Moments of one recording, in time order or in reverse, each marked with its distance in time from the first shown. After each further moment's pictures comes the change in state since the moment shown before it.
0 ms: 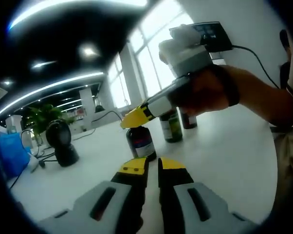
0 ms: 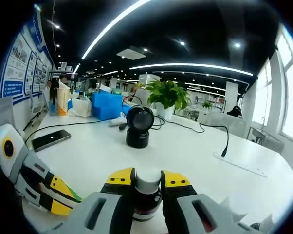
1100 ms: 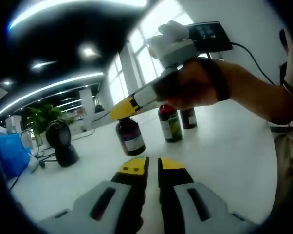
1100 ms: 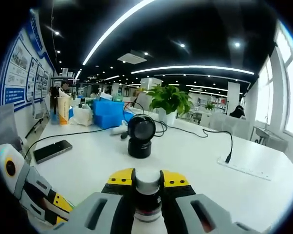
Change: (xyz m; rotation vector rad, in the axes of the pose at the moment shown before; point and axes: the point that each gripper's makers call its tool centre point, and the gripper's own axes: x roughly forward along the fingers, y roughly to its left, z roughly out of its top) left arm 0.001 -0.001 0.000 0.002 -0.001 -0.002; right arm 0.012 -0.001 0.026 0.044 -0.030 0.021
